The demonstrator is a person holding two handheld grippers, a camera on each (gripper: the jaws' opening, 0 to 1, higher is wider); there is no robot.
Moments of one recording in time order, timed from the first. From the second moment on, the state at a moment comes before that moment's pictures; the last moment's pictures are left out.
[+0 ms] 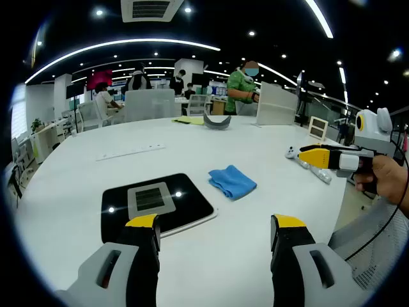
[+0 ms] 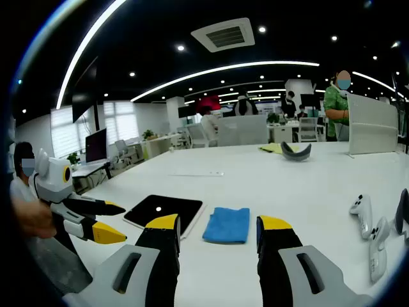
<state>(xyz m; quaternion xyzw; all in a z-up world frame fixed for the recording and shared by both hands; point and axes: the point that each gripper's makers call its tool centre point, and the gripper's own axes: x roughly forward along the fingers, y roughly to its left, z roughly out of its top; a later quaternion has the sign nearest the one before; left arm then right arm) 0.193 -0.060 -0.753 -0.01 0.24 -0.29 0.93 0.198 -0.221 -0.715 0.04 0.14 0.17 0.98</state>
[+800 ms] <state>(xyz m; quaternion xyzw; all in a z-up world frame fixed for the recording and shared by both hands) 0.213 -0.110 -0.763 0.02 0.25 -0.33 0.91 0.199 -0.239 -0.715 0.05 0.14 0.13 0.98</state>
